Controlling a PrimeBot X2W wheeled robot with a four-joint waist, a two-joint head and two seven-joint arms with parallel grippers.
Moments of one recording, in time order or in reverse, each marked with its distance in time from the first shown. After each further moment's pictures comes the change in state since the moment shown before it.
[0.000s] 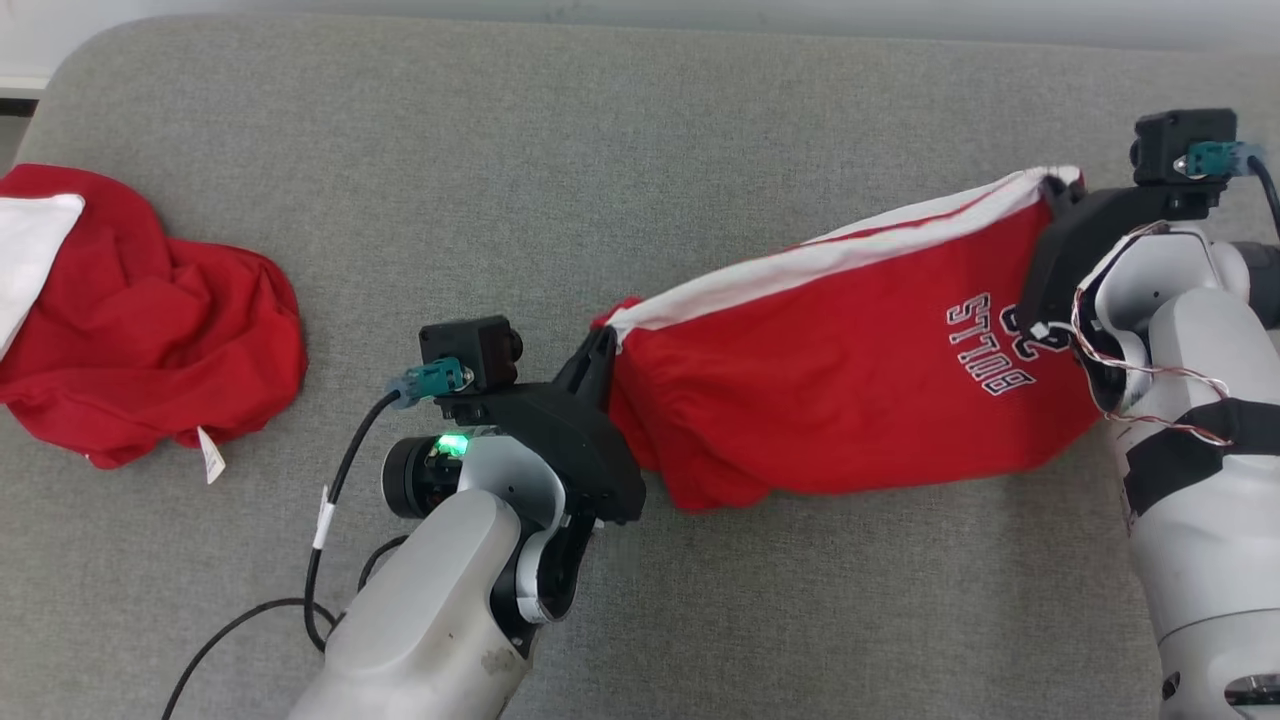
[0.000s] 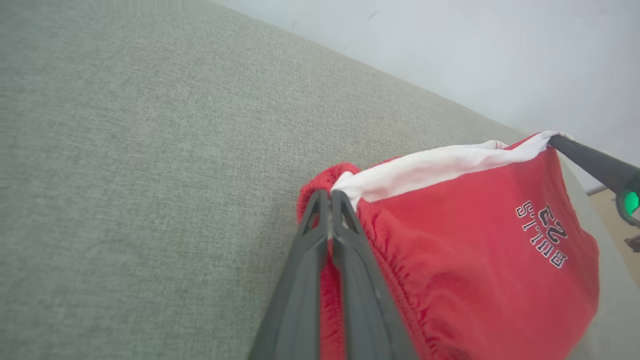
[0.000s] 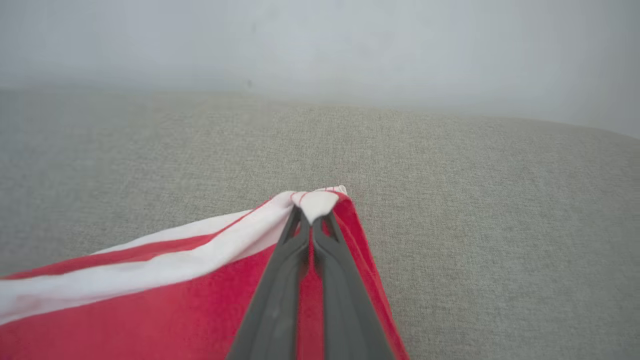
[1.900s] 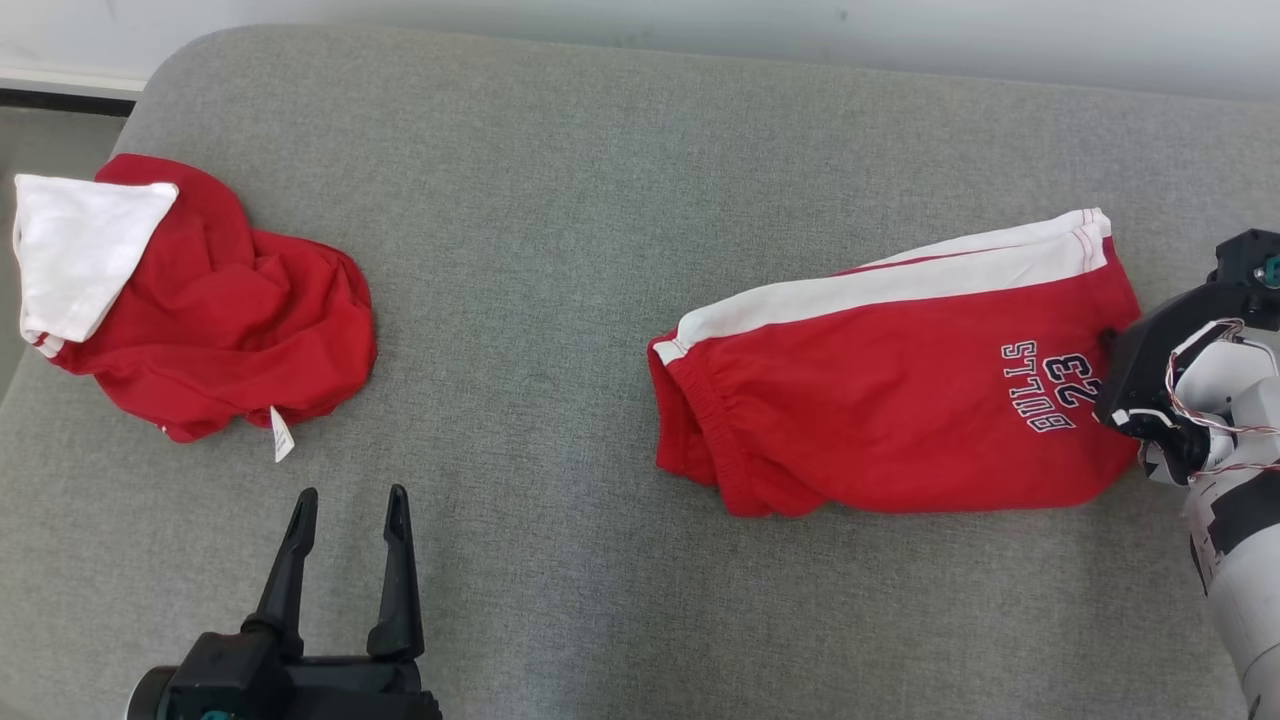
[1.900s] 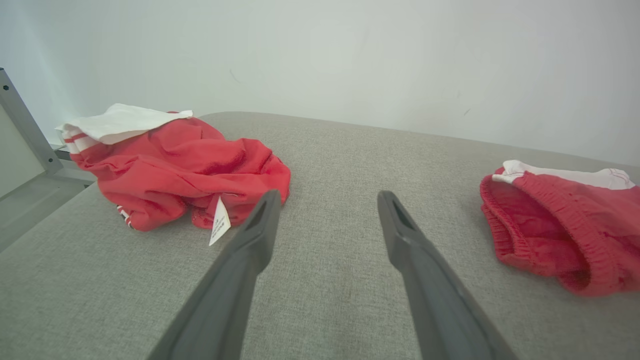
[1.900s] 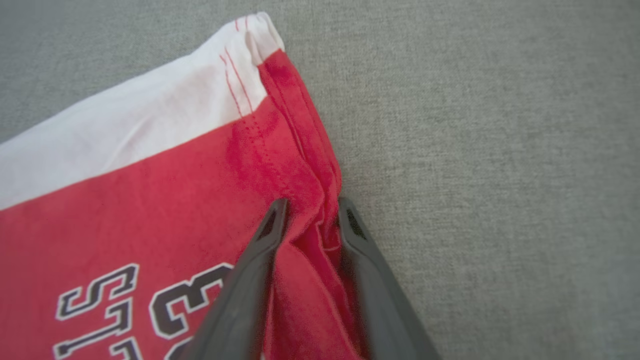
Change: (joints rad) left arm 0.652 0.001 0.543 -0.473 0.658 -0.218 -0.261; right arm 0.000 -0.121 -0.021 0.341 0.183 0.000 0.059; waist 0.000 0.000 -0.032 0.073
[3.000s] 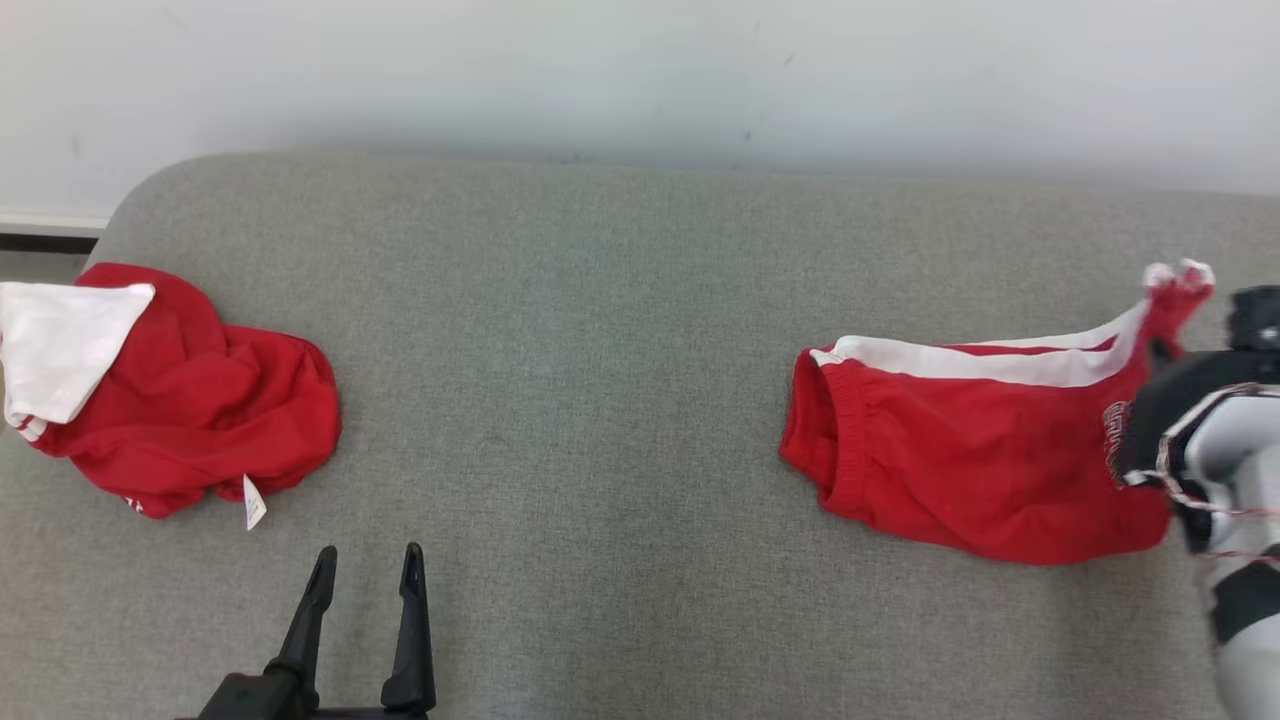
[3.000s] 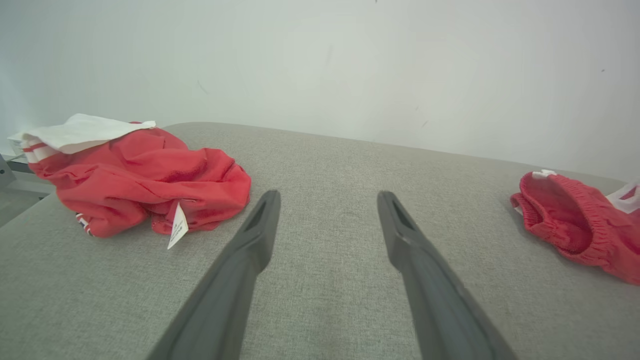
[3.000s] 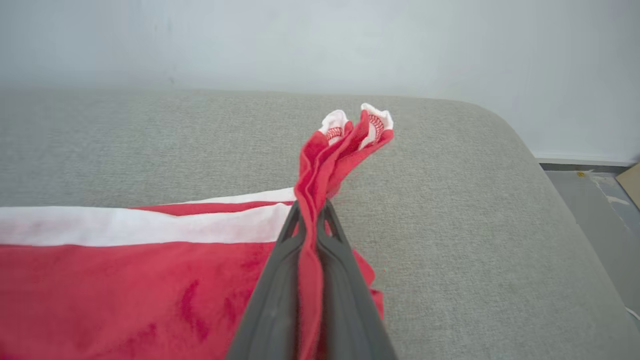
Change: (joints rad) left arm 0.061 -0.001 -0.019 0.044 -0.007 0.001 0.000; right arm 0.209 -0.020 -0.037 -0.284 -0.145 0.002 -0.152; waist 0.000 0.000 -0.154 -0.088
